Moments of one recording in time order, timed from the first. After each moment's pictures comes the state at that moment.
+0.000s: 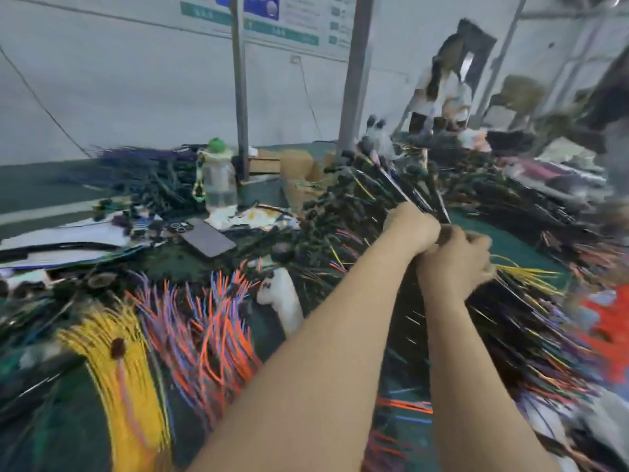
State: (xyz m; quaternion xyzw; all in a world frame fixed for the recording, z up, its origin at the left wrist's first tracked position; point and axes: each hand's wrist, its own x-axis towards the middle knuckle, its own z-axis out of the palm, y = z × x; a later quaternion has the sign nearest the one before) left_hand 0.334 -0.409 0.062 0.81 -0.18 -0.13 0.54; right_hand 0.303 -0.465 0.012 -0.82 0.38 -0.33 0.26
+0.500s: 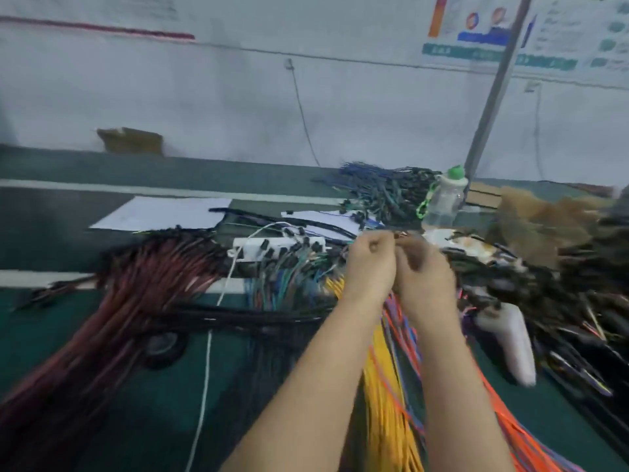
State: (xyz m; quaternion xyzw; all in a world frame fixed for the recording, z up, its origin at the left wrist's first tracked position) left_hand 0.272 -0.106 0.014 0.64 0.13 0.19 0.73; right_hand 0.281 -0.174 0.008 -0.83 -0.12 -0.18 0.51
